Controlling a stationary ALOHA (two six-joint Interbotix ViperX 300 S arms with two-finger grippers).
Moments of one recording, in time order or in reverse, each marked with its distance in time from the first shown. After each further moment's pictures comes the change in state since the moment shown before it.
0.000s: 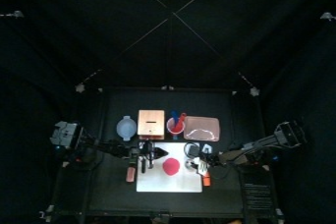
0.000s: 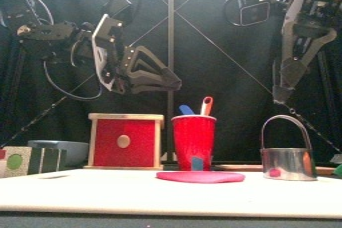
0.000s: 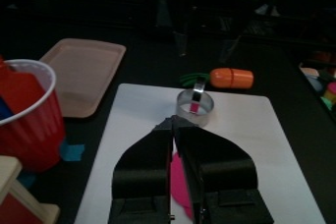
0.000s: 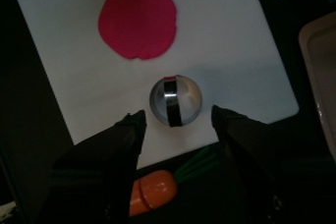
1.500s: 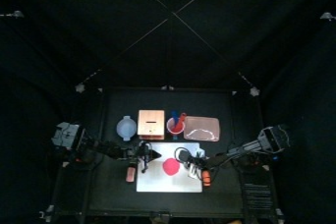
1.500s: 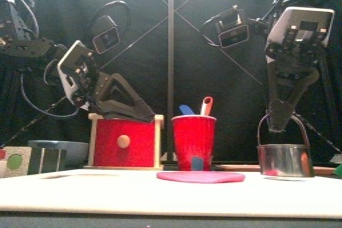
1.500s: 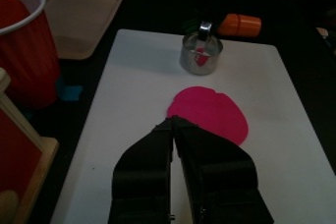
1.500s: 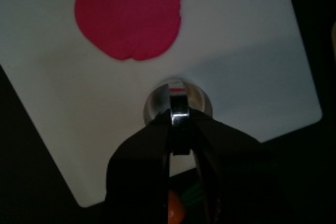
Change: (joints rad) left arm -0.026 0.021 0.112 -0.057 -0.002 -0.014; right arm -0.023 0.230 -0.117 0.020 0.037 -0.009
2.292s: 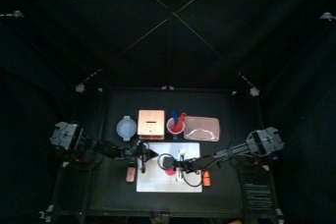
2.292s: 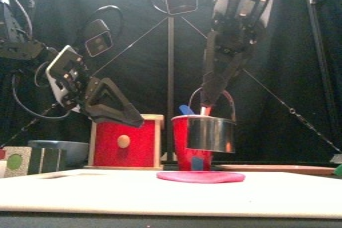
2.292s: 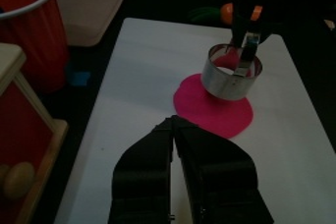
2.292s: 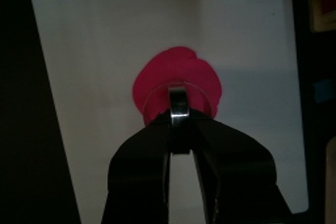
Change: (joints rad) left arm 0.002 -0.020 0.046 -0.015 0.000 0.009; right arm -0.034 0.170 -0.282 0.037 0.011 -0.314
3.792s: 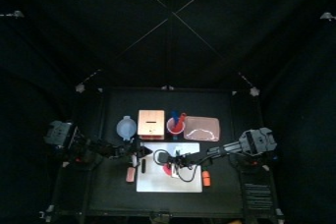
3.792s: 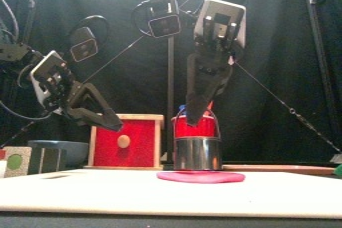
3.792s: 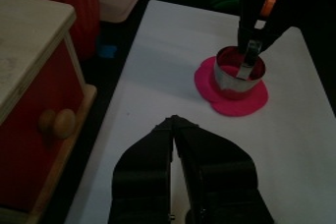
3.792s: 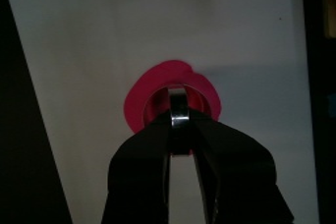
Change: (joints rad) left arm -0.002 -0.074 0.100 -0.084 0.000 -0.003; right arm -0.075 0.075 -0.046 0.132 -0.032 -0.112
